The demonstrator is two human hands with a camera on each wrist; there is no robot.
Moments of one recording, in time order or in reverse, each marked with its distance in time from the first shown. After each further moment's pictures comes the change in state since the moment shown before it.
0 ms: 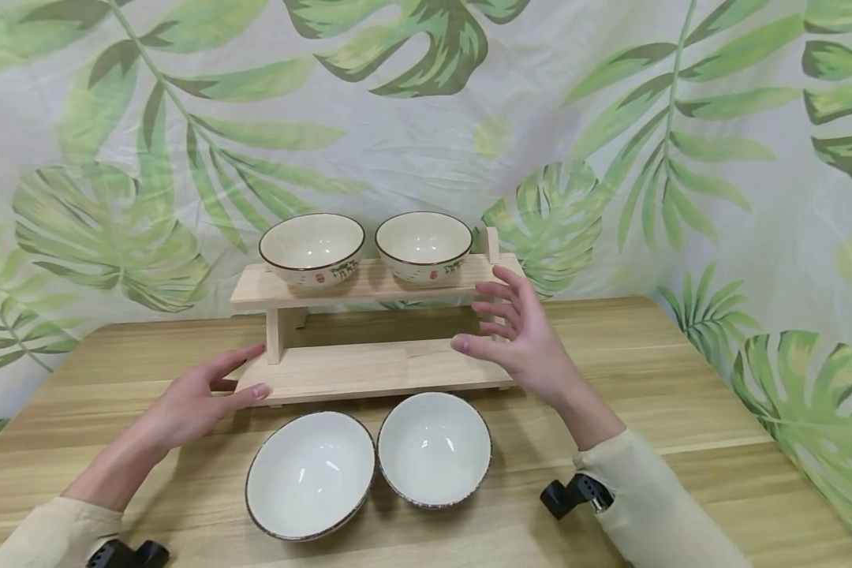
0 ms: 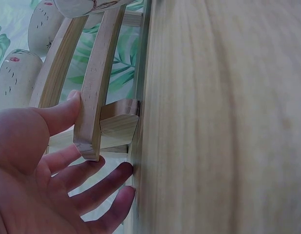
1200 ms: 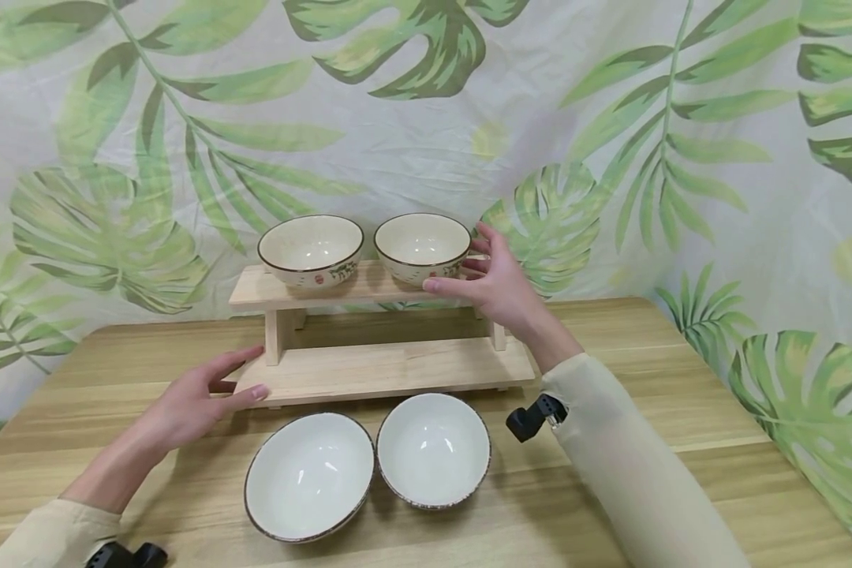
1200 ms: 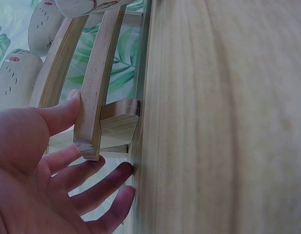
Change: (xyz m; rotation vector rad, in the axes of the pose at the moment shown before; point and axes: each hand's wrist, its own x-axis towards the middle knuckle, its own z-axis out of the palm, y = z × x) left_hand 0.000 0.000 0.000 -0.003 0.006 0.008; right_hand 0.077 -0.014 0.001 -0.059 0.020 0.140
